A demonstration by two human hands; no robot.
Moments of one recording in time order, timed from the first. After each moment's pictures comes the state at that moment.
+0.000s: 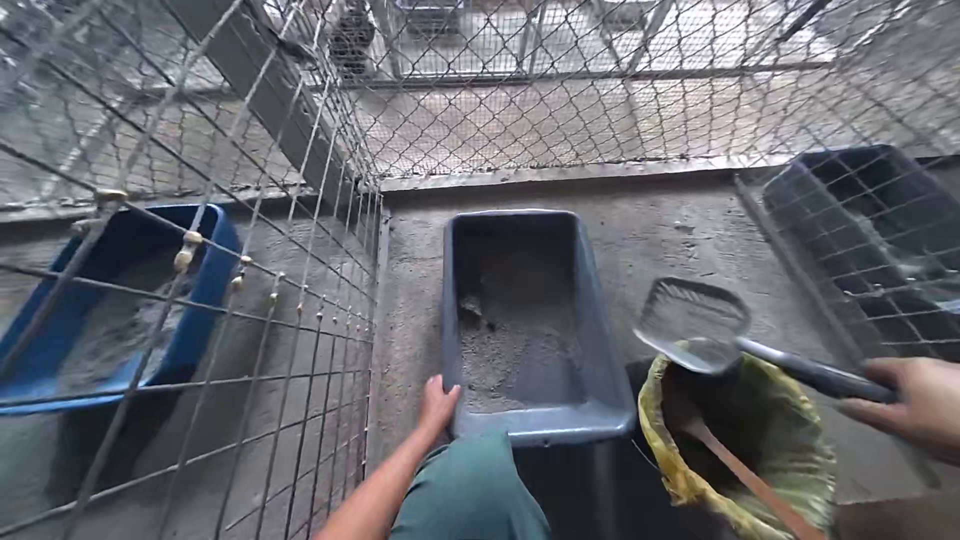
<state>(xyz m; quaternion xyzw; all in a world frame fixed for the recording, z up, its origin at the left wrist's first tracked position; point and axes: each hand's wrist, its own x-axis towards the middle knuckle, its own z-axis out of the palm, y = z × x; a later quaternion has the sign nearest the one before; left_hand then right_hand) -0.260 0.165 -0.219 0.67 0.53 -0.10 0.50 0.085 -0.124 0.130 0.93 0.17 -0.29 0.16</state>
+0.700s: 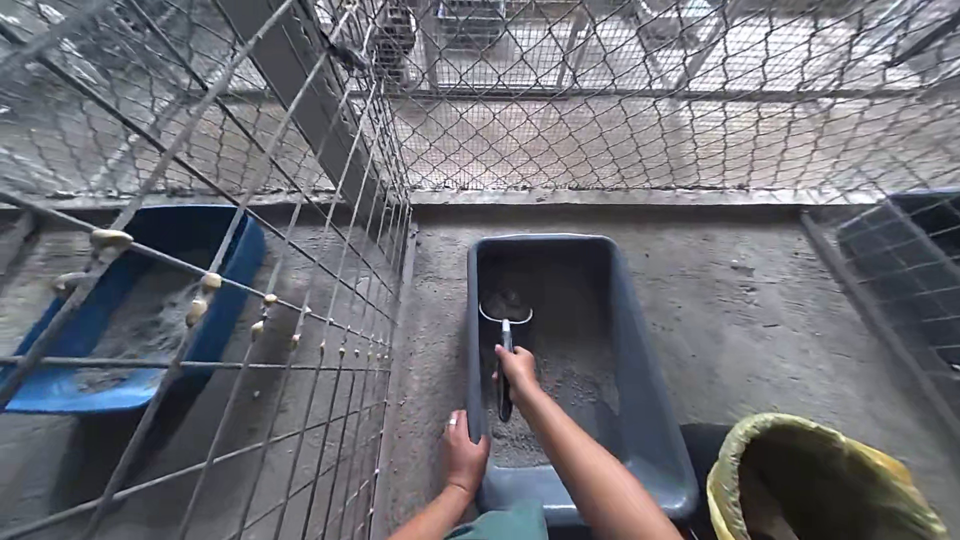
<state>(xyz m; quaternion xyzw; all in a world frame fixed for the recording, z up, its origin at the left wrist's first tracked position) -0.252 0.149 -0.231 0.70 0.55 0.01 0.46 -0.089 0.187 -0.182 0.76 -0.09 -0.48 -0.43</state>
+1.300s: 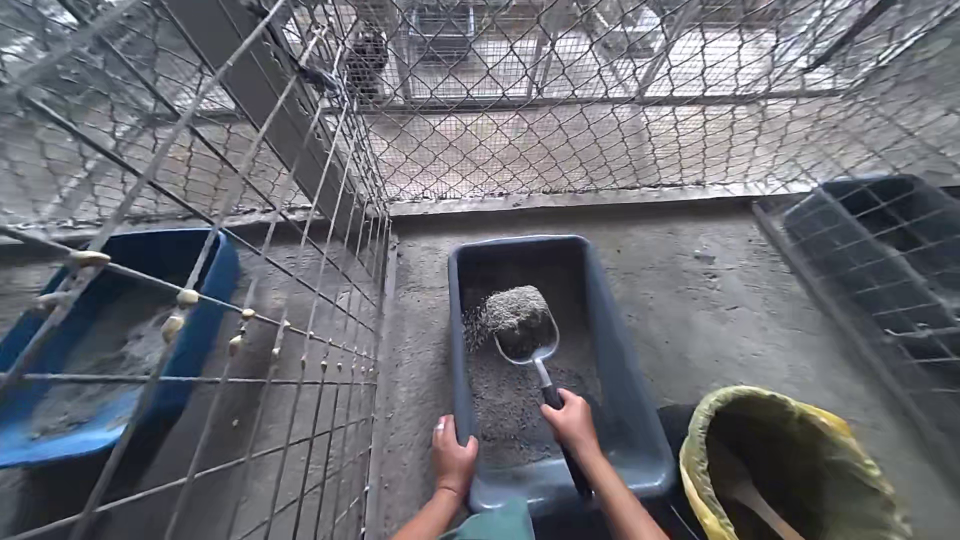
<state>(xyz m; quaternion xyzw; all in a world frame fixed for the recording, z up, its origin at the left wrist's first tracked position) -0.254 0.148 -0.236 0.71 0.54 0.03 0.45 -0.057 0.041 -0.185 0.87 0.11 -0.38 -0.29</state>
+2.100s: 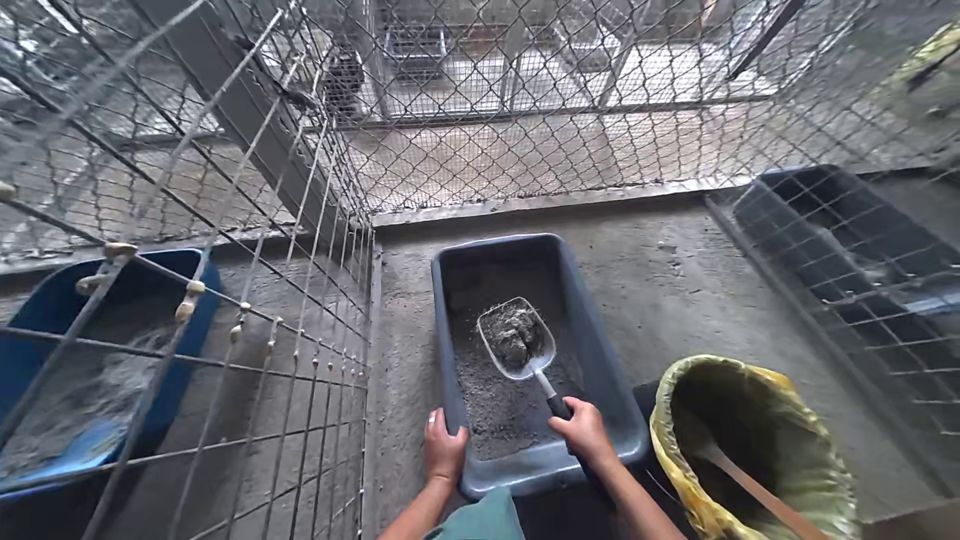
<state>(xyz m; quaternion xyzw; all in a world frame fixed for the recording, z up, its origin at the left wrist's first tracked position) -0.253 0.152 -0.231 0.72 0.54 0.01 0.44 -0.065 -0.005 -0.148 0.87 0.10 -0.39 -0.27</state>
